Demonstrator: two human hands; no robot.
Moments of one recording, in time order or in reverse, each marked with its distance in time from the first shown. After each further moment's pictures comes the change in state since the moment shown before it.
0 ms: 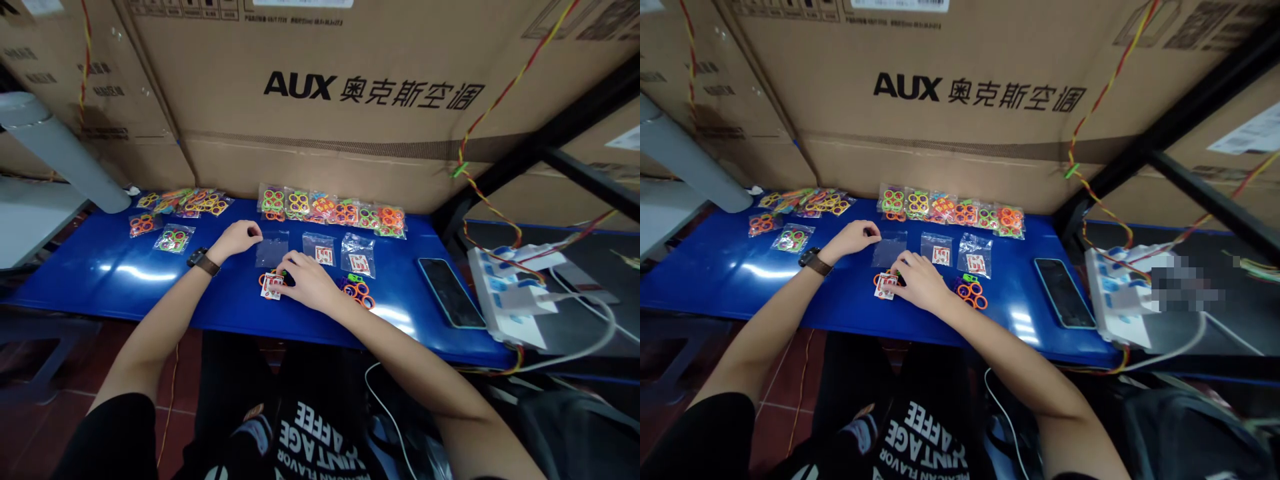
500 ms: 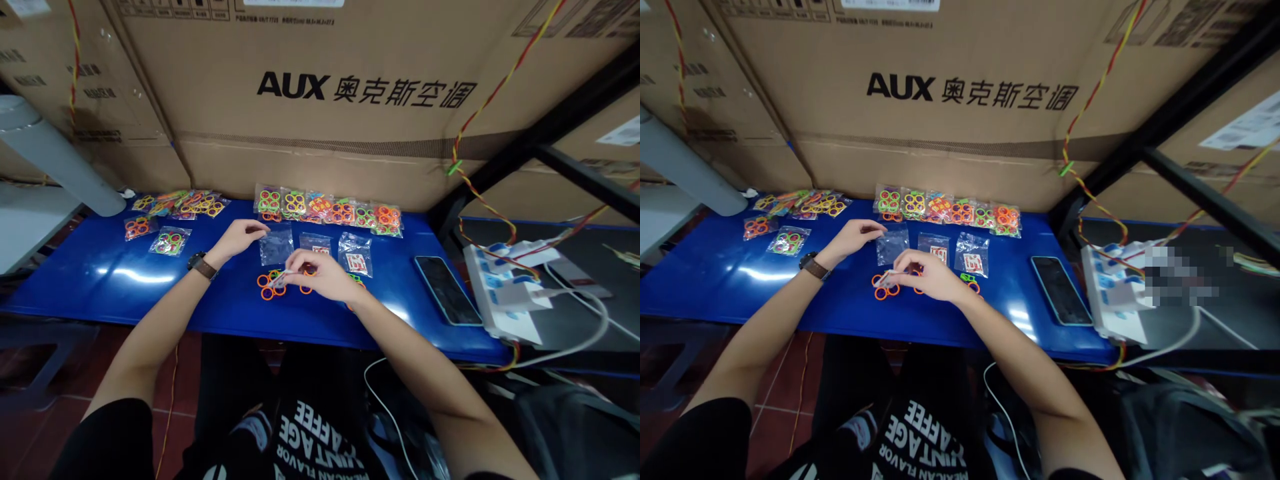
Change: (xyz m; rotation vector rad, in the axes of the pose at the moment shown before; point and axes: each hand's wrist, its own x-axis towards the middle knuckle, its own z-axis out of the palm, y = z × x) left_hand 0.001 0.015 0.009 -0.344 0.018 0.017; right_hand -0.002 0.012 -0.033 0.845 0.047 0.003
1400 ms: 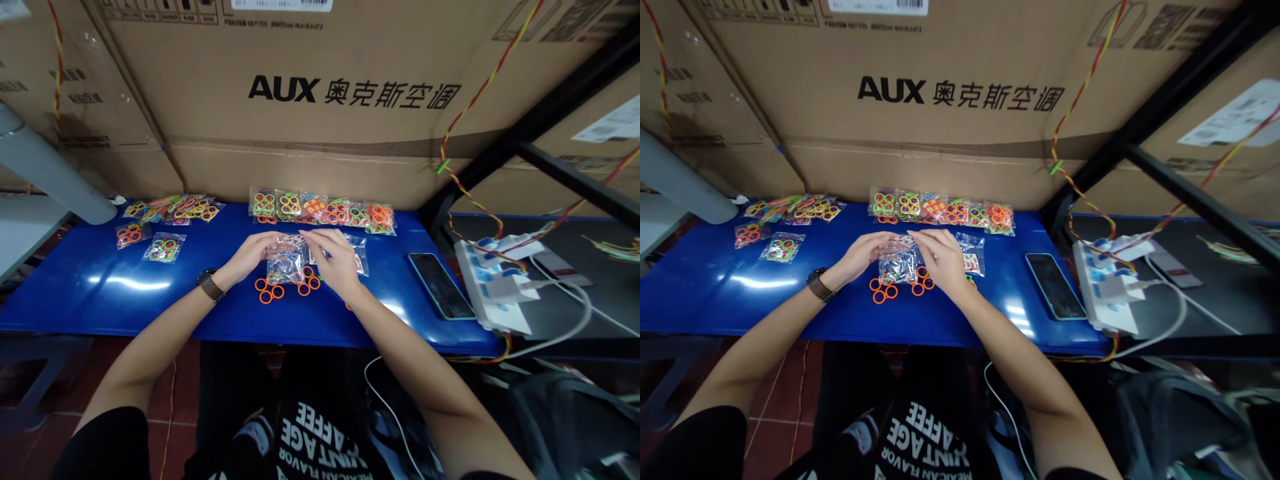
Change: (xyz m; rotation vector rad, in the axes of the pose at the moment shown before) left_hand -0.030 0.044 0.045 -0.656 -0.198 -0.114; right_hand -0.001 0.019 -0.022 -0.648 0.512 -0.125
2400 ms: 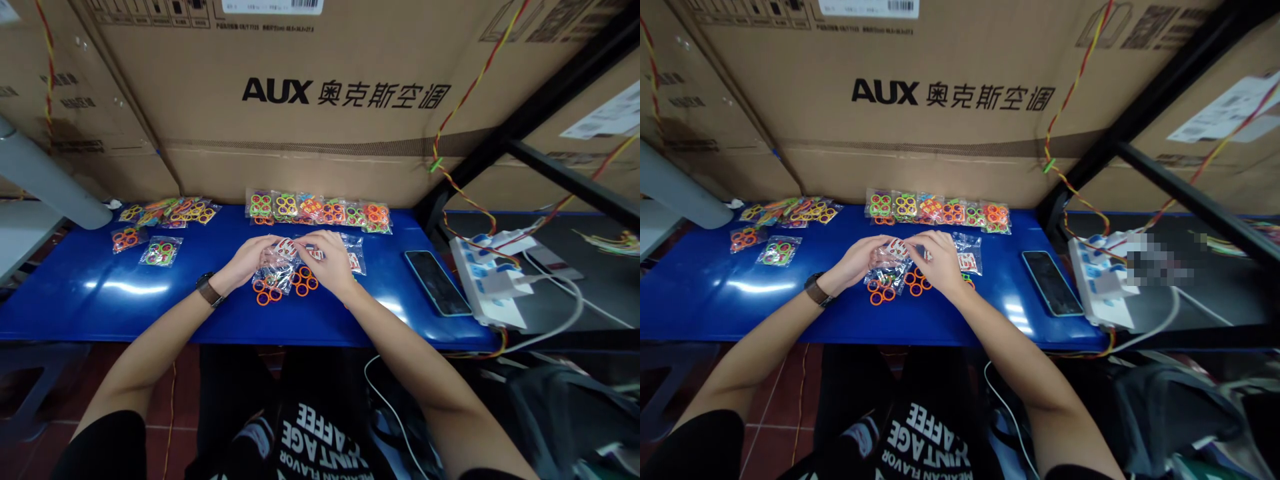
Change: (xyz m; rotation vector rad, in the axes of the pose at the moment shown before) left_hand -0.003 0.001 0.009 -0.155 0.093 -0.129; right_hand 0.003 -0.003 0.007 -0.089 0.039 -0.098
